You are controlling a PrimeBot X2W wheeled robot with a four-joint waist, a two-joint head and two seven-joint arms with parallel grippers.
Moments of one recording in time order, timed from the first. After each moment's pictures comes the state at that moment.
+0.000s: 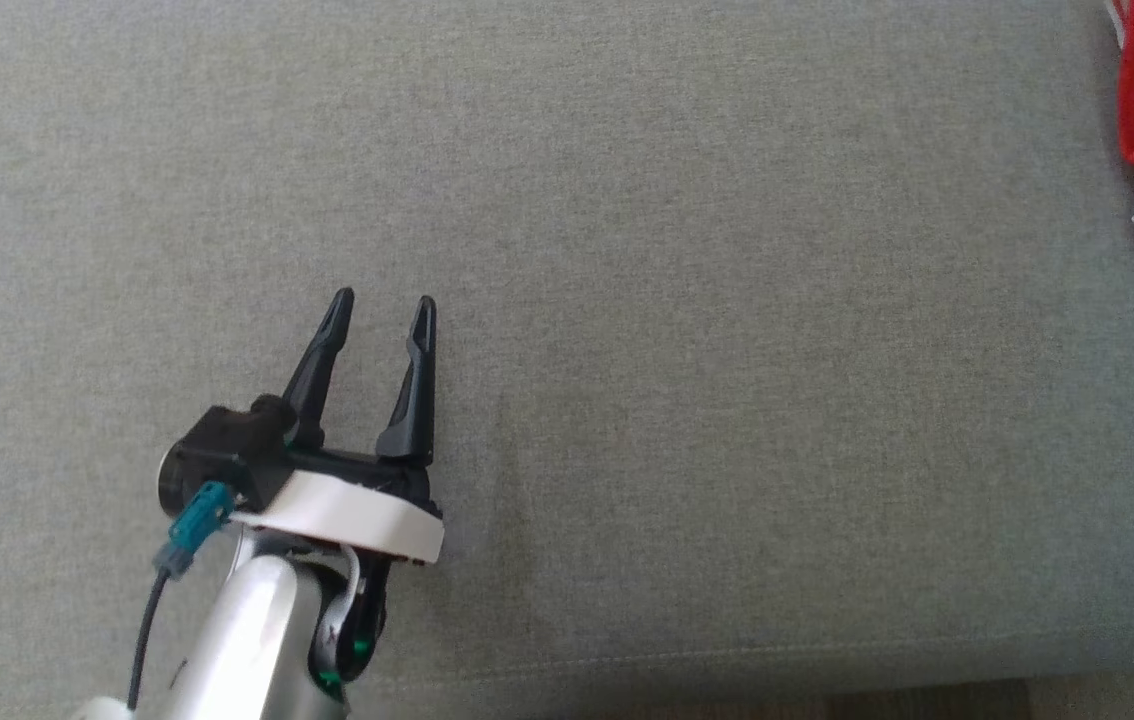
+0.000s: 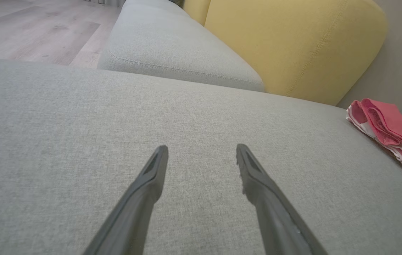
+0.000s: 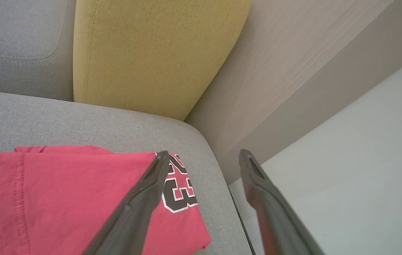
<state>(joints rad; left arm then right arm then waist) -0.18 0.05 -0.31 0.12 -0.28 -0.01 -0.25 -0.79 -0.48 -0.30 0.42 -0.24 0.12 0.45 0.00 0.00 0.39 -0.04</state>
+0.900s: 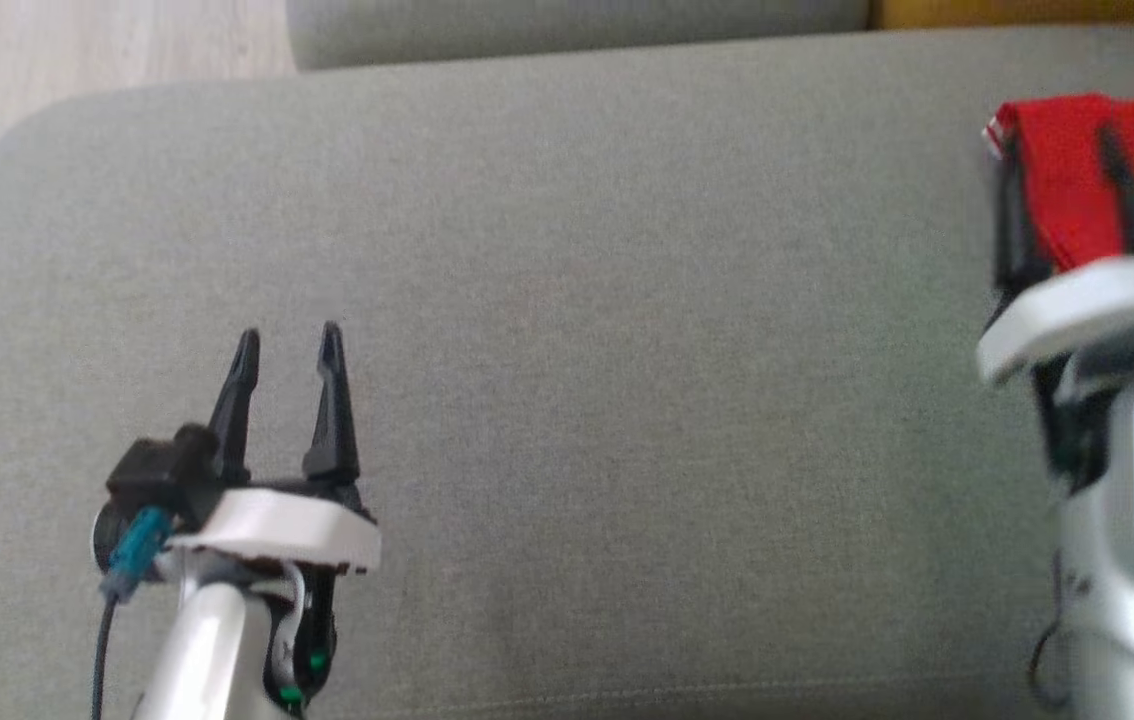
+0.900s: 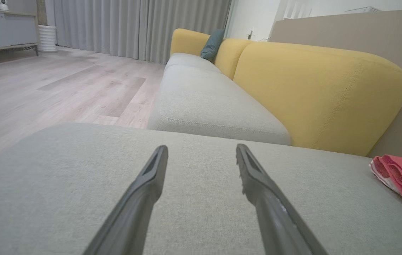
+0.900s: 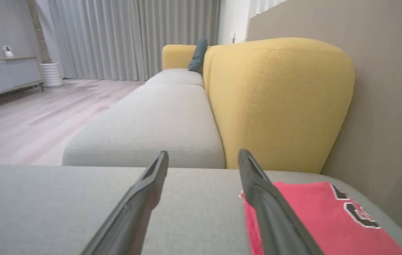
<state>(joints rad) -0.14 0.05 -0.19 0.16 -0.27 0.05 -0.25 -0.47 -0.09 -0.12 0.30 -0.01 0.12 0.06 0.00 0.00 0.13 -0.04</state>
